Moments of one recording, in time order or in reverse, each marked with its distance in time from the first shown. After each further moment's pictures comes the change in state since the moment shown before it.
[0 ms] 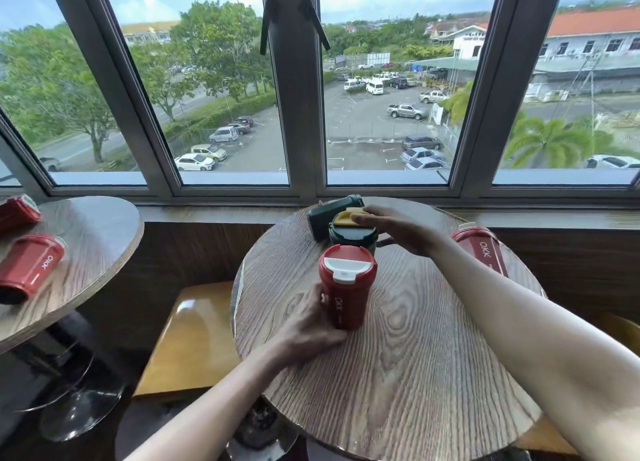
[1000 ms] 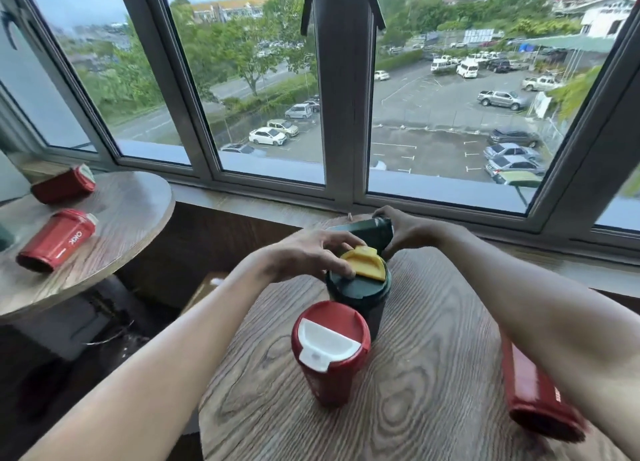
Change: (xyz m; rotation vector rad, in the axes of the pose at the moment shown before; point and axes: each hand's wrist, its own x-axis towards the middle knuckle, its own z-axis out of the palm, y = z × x) left_hand 0.143 0.051 -0.098 -0.386 -0.180 -0.116; right_hand 0.166 0.027 -0.063 -0.525 -0.280 -0.028
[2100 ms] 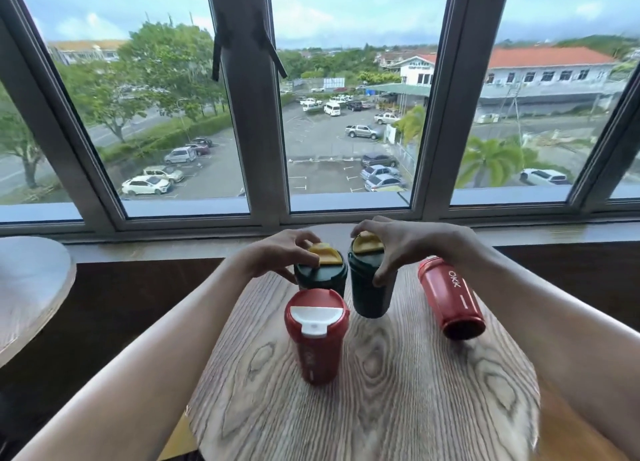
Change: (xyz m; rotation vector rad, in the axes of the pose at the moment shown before) left_hand -0.005 0.025 0.001 0.192 -0.134 0.053; right_hand -0.181 -0.069 0.014 -0.296 0.183 0.149
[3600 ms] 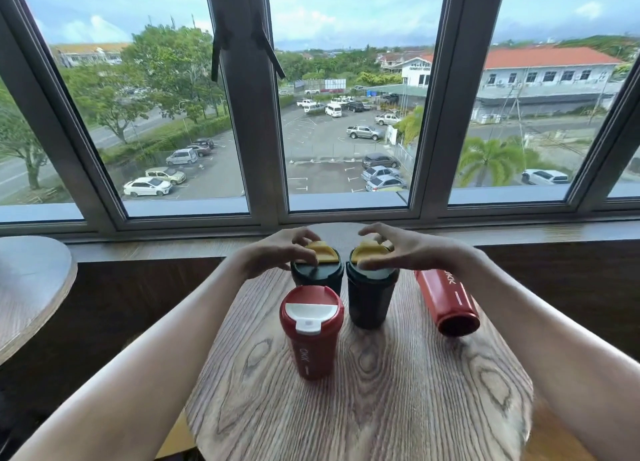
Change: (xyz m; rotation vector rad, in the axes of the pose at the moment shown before) left_hand -0.004 -0.001 0.006 0.044 0.025 0.052; right_hand -0.024 0.018 0.020 0.313 0.057 0.051
